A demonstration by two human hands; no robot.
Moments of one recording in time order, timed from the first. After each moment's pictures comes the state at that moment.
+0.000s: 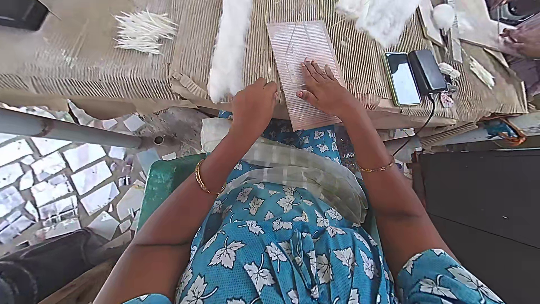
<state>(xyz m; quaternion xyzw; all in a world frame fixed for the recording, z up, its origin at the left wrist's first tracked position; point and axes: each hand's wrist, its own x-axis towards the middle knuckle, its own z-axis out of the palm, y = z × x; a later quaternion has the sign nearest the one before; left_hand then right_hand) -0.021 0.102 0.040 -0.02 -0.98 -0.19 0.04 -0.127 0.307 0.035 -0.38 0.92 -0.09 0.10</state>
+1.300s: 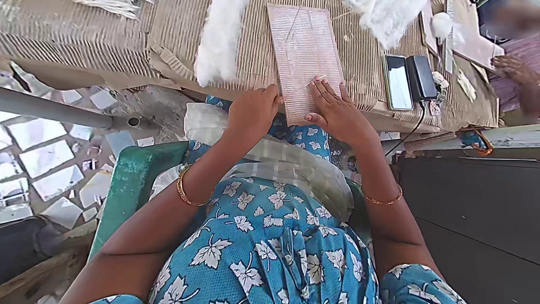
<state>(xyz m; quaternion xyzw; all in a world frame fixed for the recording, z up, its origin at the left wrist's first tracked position) 0.006 0.117 0.038 -0.01 -0.96 -0.26 -0.02 -0.069 0.344 0.048 -0.37 0.92 -0.02 0.12</state>
